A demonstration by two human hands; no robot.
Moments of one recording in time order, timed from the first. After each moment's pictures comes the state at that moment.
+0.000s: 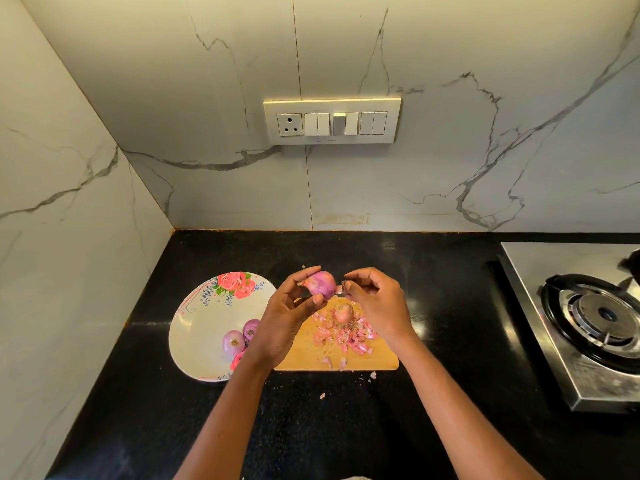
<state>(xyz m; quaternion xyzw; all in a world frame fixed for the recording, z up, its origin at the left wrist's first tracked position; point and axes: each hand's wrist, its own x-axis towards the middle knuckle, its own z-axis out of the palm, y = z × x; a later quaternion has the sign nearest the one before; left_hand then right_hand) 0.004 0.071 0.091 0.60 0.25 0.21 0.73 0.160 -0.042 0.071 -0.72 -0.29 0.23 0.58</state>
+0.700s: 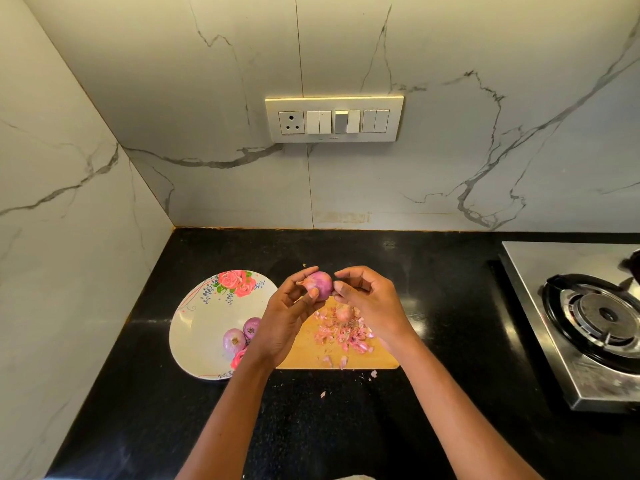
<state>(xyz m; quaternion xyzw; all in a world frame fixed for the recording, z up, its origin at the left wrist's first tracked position) 0.004 0.072 0.087 0.54 0.27 0.21 0.77 0.147 -0.041 0.087 -0.61 -0.28 0.34 0.66</state>
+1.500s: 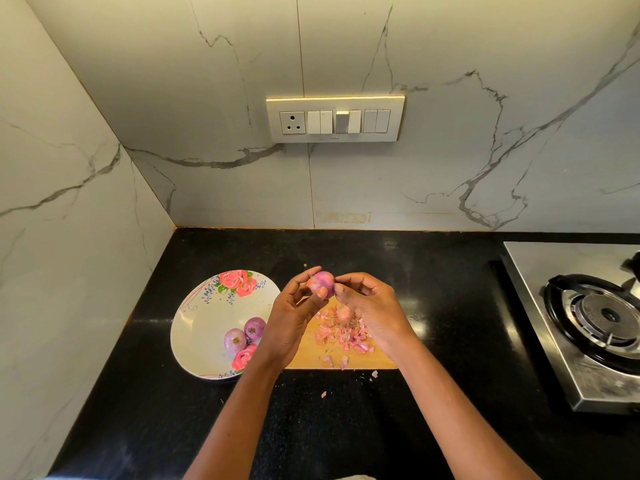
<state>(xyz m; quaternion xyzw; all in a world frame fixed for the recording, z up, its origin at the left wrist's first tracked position) 0.012 0.063 0.088 0.54 0.29 0.23 0.76 0.143 -0.043 0.086 -0.58 -0.21 0.40 0.68</state>
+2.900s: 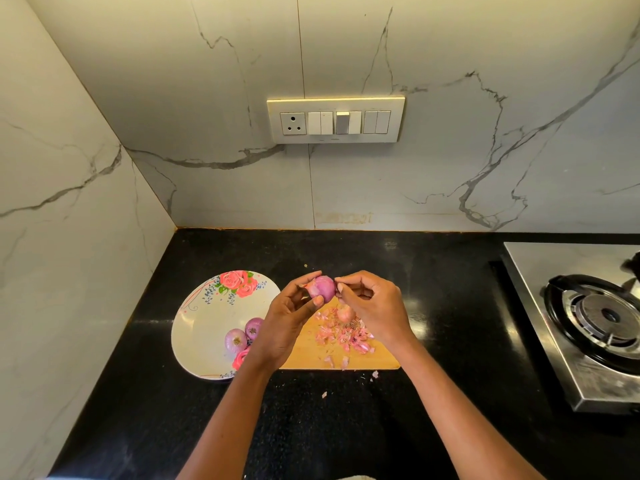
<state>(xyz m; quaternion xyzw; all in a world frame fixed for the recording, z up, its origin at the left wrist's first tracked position) 0.001 0.068 0.086 0.58 0.27 0.20 0.74 0.149 -0.045 0.078 -0.69 -0.38 0.20 0.58</state>
